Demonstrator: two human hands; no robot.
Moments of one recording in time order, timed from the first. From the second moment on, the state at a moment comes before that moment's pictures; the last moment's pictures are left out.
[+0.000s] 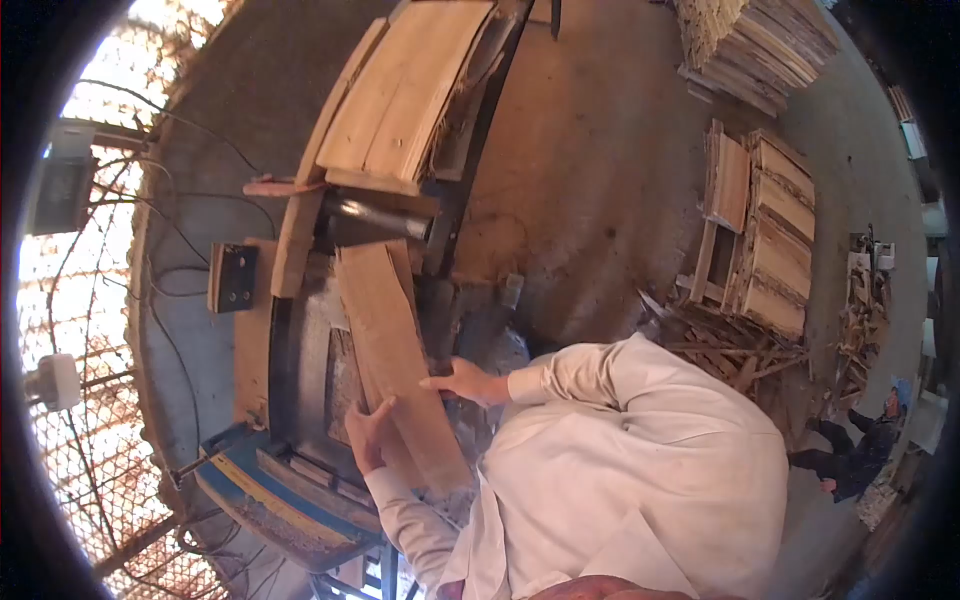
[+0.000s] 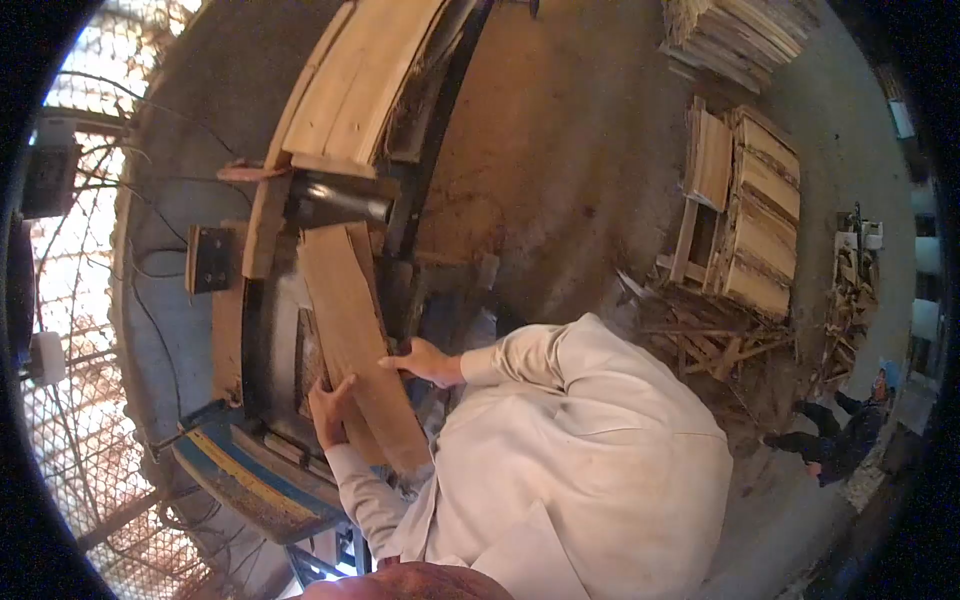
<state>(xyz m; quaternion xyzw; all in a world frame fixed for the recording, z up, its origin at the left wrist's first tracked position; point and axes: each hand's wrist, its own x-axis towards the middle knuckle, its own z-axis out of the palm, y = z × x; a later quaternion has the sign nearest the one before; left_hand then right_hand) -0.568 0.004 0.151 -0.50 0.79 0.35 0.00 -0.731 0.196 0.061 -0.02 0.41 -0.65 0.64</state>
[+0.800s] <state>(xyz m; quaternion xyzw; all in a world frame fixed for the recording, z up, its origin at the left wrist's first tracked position) -0.780 0.266 0.245 -0.23 0.82 0.45 -0.25 -0.912 0.449 0.170 -0.13 0.39 -0.80 0.44</state>
